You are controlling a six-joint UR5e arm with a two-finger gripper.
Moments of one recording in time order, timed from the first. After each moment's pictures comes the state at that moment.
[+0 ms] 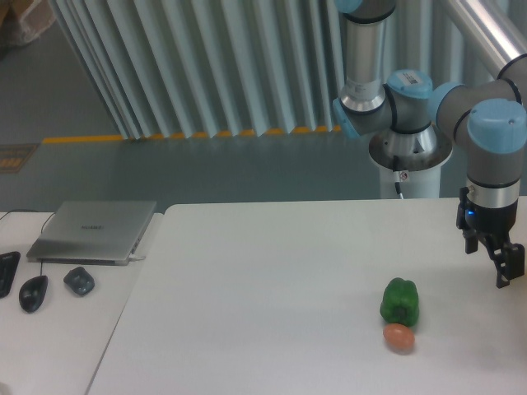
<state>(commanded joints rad) 2.50 -1.85 -1.58 -1.18 1.56 1.51</state>
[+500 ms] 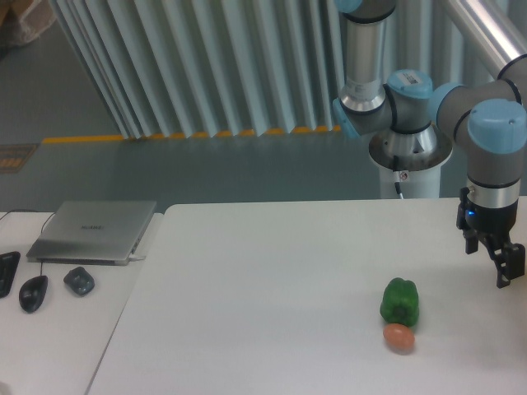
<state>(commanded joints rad) 2.51 -1.83 -1.64 -1.13 1.56 1.50</state>
